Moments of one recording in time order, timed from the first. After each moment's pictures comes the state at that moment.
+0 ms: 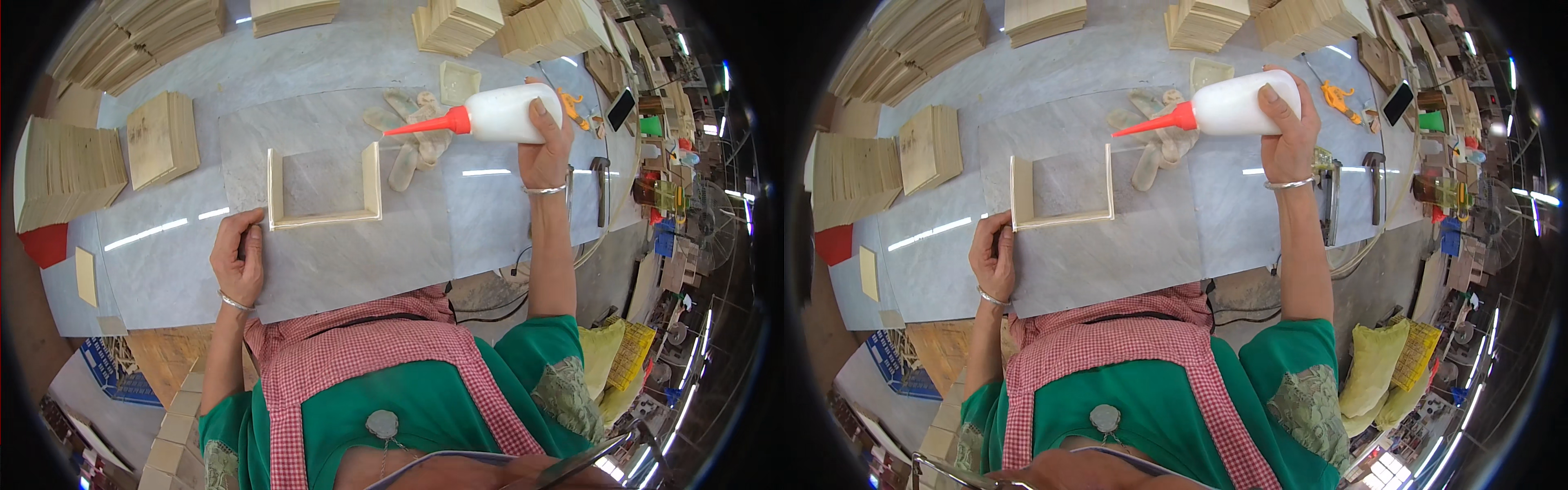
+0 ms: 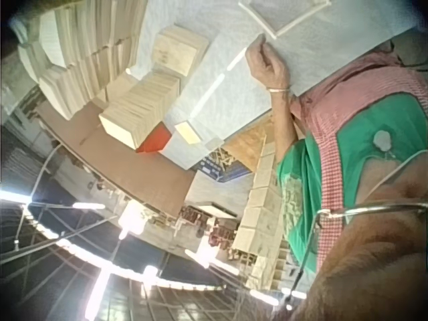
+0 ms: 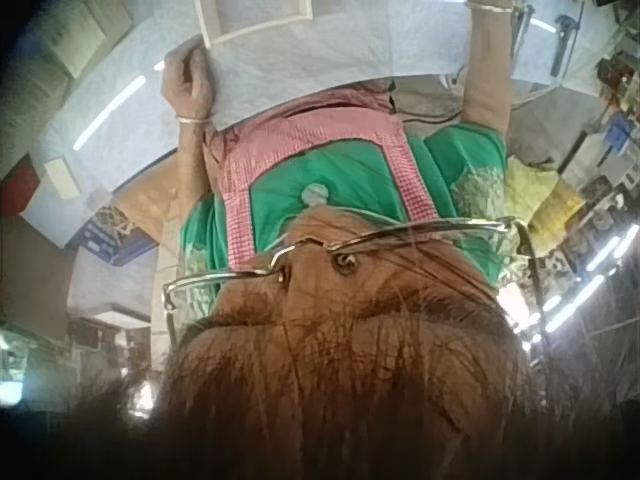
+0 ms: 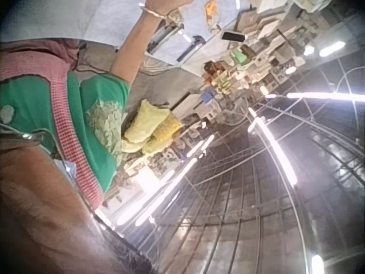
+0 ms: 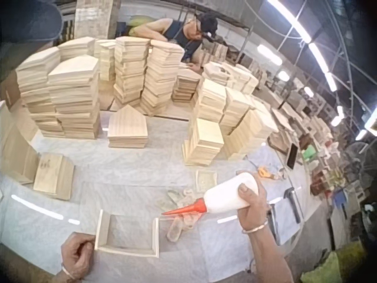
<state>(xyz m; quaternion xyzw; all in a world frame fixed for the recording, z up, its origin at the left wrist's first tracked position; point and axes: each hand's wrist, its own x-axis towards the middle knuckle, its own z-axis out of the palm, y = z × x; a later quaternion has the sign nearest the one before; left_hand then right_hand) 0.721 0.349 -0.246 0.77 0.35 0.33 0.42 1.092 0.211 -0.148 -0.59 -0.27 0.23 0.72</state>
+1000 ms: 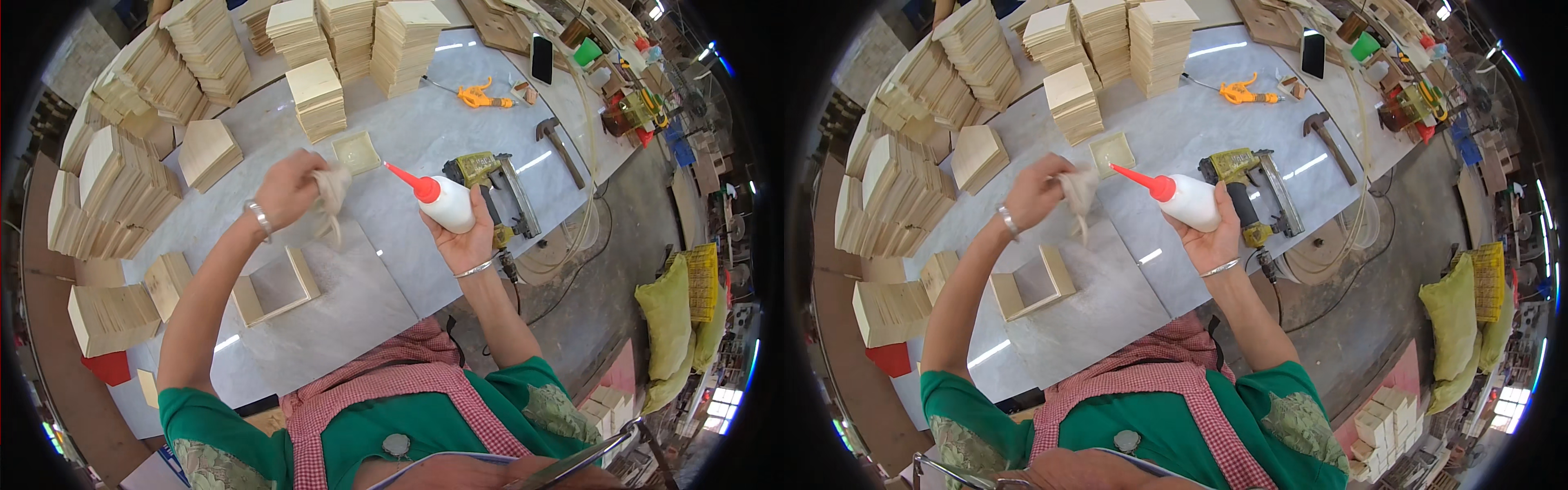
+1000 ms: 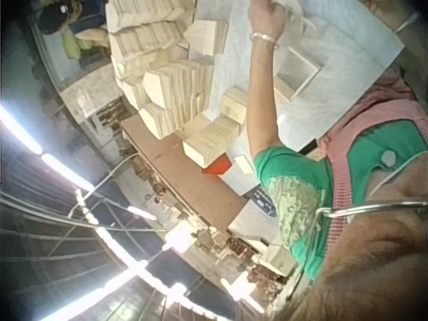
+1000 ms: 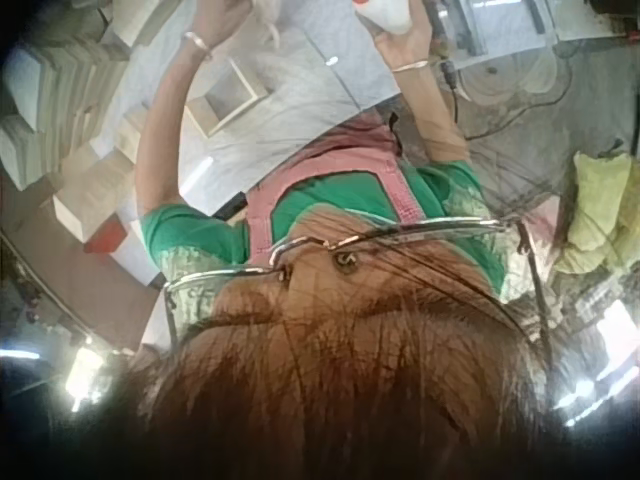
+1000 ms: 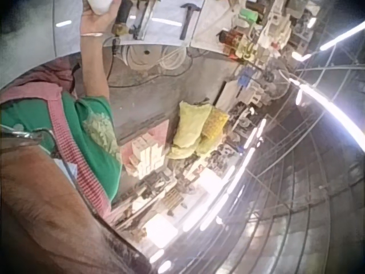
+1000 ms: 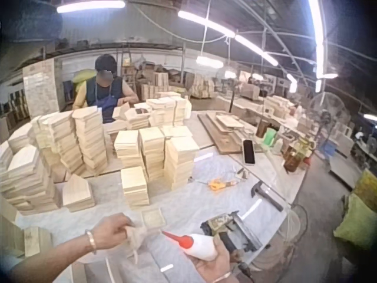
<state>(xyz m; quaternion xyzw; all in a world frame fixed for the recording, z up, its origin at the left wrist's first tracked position) 0.985 0.397 -0.146 0.97 -0.01 -0.02 0.24 1.055 0.116 -0.187 -0.26 0.11 0.30 0.91</state>
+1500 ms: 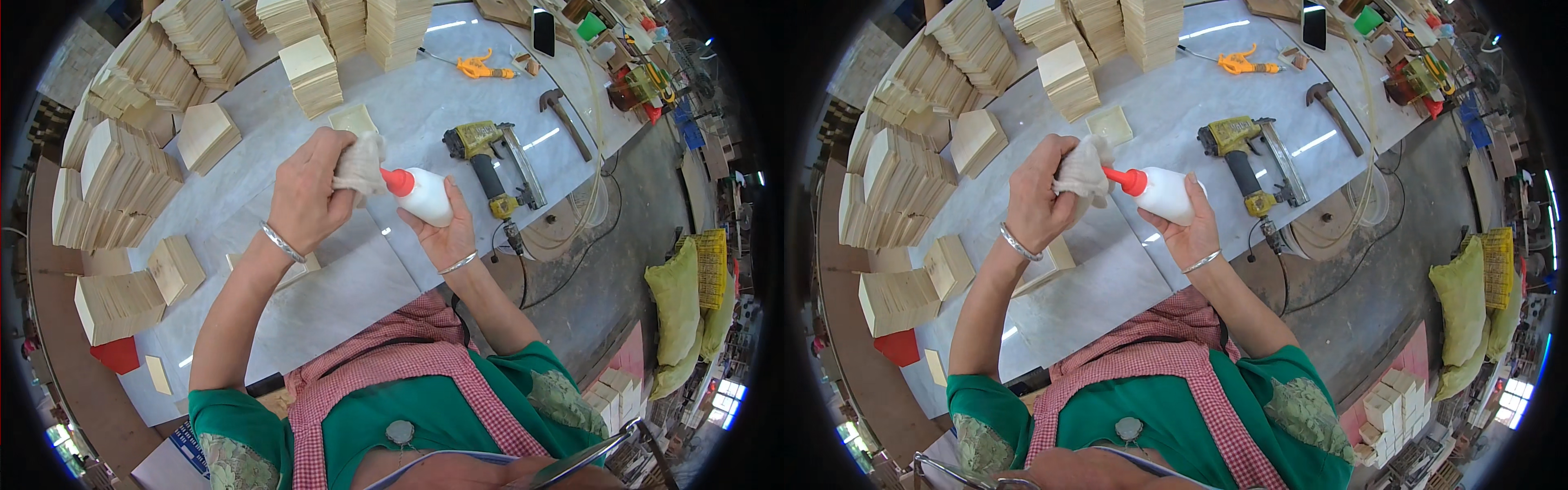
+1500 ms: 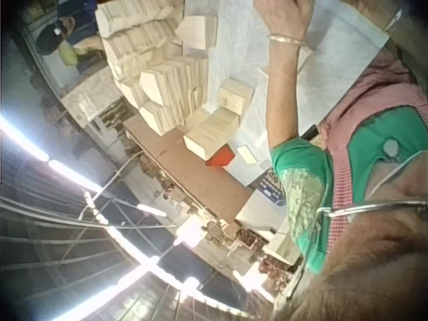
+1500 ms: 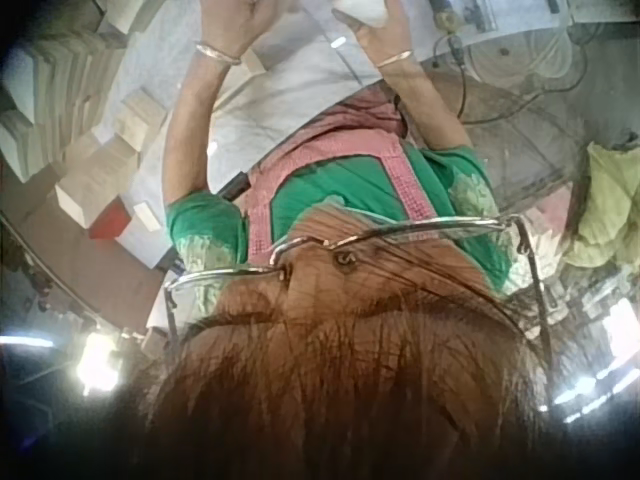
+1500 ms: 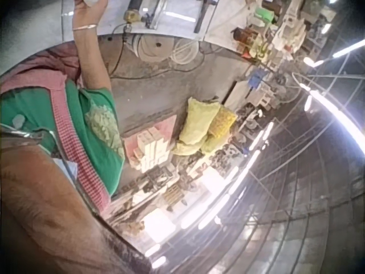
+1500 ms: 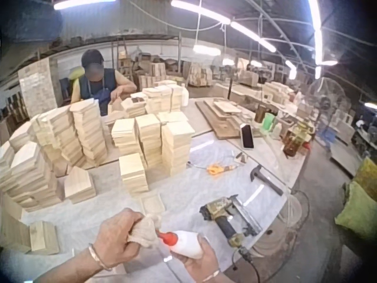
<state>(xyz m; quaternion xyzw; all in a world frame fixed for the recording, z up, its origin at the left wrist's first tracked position) 0.955 0.316 -0.090 0.91 -0.05 0.26 0.31 1.016 0.127 -0.186 -0.30 0.12 0.33 0.89</state>
